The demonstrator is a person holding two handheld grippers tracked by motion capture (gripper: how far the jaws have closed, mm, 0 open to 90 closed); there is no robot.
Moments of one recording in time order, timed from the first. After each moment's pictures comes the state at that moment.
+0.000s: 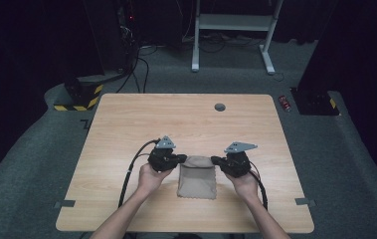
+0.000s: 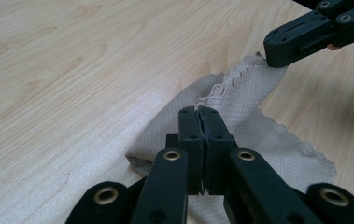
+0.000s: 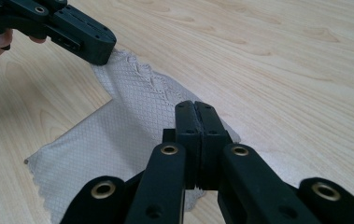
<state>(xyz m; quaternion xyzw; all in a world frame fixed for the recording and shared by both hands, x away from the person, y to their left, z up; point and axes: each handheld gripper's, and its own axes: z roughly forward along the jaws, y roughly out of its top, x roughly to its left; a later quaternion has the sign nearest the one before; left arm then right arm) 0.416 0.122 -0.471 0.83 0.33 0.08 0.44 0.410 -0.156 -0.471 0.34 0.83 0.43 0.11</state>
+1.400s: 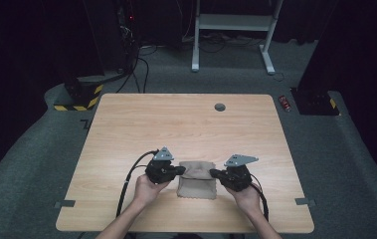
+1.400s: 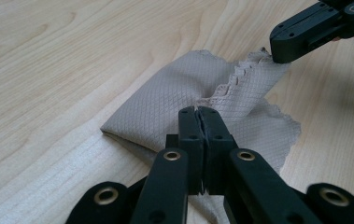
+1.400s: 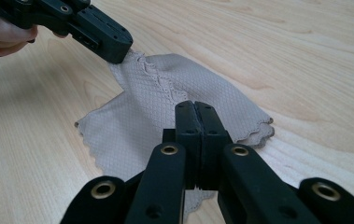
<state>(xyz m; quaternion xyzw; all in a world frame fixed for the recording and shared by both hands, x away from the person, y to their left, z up) 0.384 0.126 -0.480 0.84 0.32 0.06 0.43 0.373 -0.156 -0.477 0.33 0.84 0.43 0.08</state>
